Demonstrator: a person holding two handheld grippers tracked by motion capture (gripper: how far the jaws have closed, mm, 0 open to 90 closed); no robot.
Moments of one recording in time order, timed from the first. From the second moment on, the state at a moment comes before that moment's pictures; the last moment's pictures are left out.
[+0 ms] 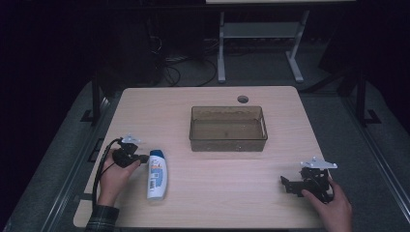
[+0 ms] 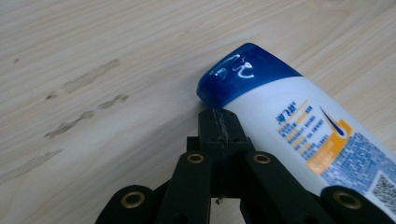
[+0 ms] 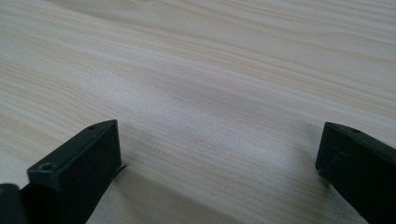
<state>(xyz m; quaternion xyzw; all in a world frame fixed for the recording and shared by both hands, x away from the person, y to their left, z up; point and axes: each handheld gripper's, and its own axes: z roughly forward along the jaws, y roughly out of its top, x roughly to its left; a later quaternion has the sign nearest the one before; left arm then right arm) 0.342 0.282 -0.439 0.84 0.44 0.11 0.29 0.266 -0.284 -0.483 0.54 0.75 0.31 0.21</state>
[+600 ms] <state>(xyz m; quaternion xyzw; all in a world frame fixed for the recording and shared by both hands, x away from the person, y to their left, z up) 0.338 0.246 -0.438 0.87 0.39 0.10 0.28 0.266 -0.284 -0.483 0.54 0.75 0.31 0.21</state>
